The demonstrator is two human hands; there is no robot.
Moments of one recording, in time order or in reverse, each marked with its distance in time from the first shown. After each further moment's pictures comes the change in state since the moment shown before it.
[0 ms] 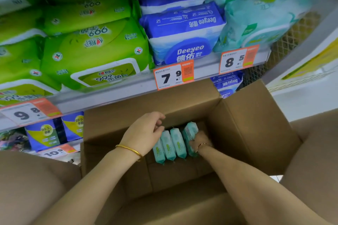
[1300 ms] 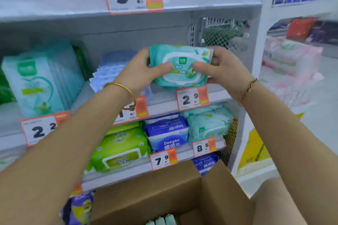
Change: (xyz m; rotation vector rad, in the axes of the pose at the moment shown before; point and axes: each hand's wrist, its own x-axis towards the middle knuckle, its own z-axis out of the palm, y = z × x) left_hand -0.053 0.224 -0.267 -0.689 0.471 0.573; right_hand -0.326 -0.104 -0.371 0.676 0.431 -1.243
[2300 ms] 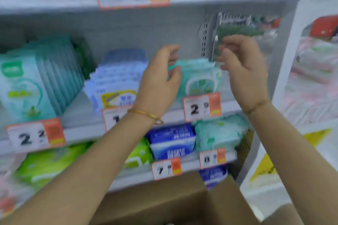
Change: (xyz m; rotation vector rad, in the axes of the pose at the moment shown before) left_hand 0.020 -0.019 0.036 0.344 0.242 0.302; right_hand 0.031 0.019 0.004 -0.137 0.389 -0.355
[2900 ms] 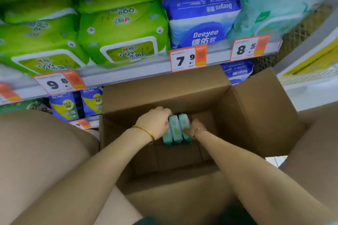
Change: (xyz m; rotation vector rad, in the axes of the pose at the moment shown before) left_hand -0.313 -0.190 0.013 0.539 -1.162 -0.646; right_hand -0.412 0.207 0.112 -0.609 -1.102 1.376
